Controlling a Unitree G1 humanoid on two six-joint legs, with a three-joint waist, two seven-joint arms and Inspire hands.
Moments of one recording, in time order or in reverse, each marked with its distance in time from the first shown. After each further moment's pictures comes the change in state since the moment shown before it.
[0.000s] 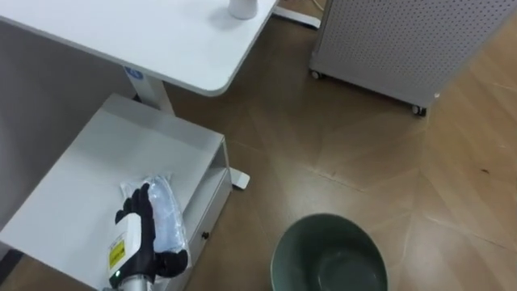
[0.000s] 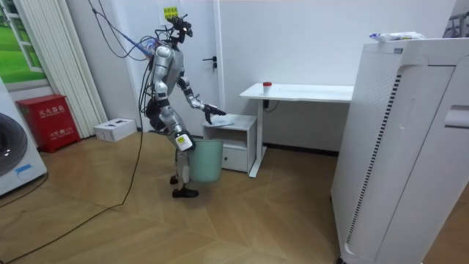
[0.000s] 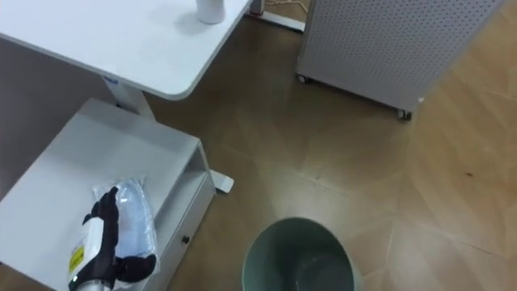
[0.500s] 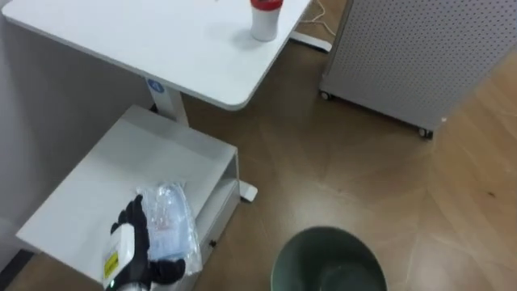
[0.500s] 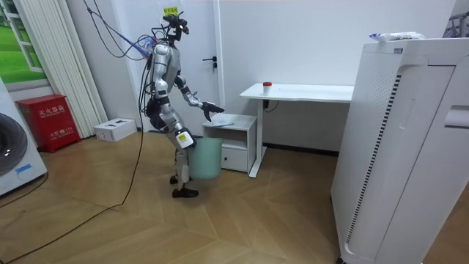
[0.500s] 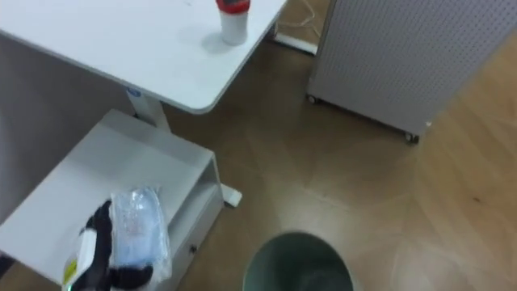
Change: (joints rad) left arm 0.069 -0.004 0.056 -0.102 -0.009 -0.026 -0.013; right arm 0.002 -0.001 -0.009 0.039 -0.014 -0.002 0.021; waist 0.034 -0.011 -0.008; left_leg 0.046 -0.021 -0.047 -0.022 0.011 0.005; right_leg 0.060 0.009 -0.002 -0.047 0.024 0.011
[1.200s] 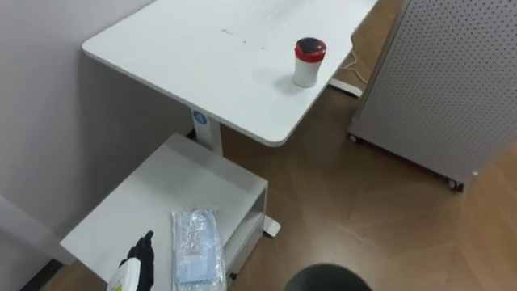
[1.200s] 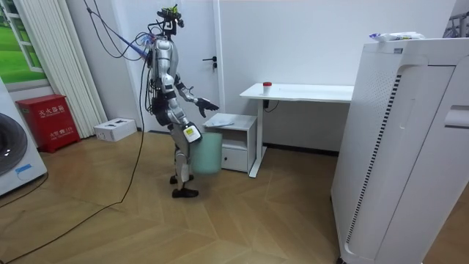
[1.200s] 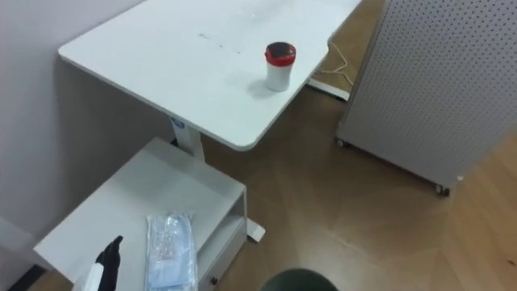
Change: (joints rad) left arm 0.151 -0.016 0.088 -0.078 0.075 0.023 -0.173; right arm 0.005 0.016 -0.069 0.112 -0.138 0.027 0.029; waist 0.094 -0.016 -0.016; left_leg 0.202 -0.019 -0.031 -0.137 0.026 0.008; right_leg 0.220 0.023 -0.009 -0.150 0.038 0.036
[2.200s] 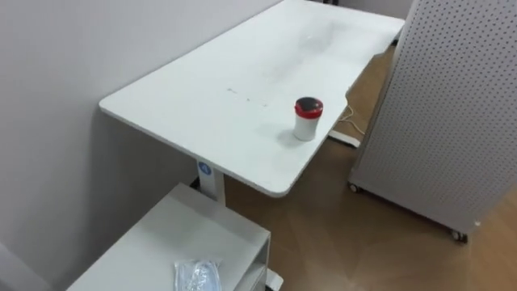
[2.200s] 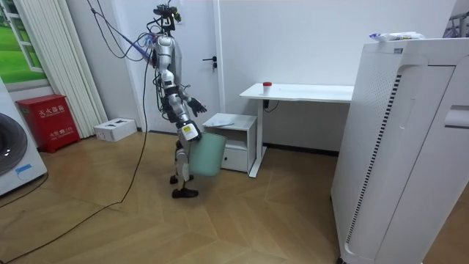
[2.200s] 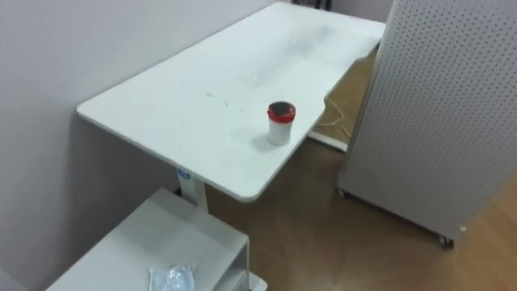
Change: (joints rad) left arm 0.315 0.010 0.230 -0.085 -0.053 0.109 -0.187; right arm 0.199 0.001 -0.198 -0.024 0.003 0.079 0.004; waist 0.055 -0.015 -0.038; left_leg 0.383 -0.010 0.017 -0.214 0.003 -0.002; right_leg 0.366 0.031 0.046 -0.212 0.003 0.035
